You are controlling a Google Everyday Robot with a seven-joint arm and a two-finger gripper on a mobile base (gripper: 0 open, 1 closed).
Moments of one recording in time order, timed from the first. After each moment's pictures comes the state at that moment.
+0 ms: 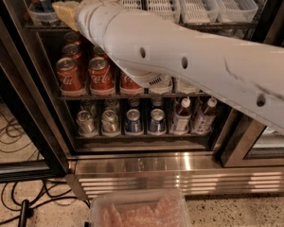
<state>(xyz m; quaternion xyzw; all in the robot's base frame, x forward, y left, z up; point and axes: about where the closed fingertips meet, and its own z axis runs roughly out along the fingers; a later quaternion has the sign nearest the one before) 0.640 0.128 1.065 -0.26 0.64 0.12 0.71</state>
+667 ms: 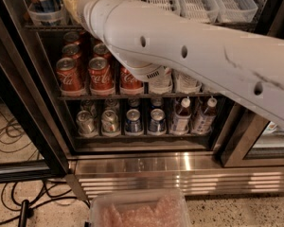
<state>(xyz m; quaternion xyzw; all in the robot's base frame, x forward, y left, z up) 0.653 0.123 1.073 -0.25 0.64 0.12 0.72</state>
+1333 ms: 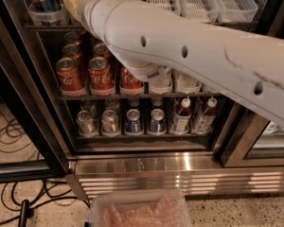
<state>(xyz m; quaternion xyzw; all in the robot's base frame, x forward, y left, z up) 0.653 0.123 1.074 -0.25 0.64 0.12 0.72</state>
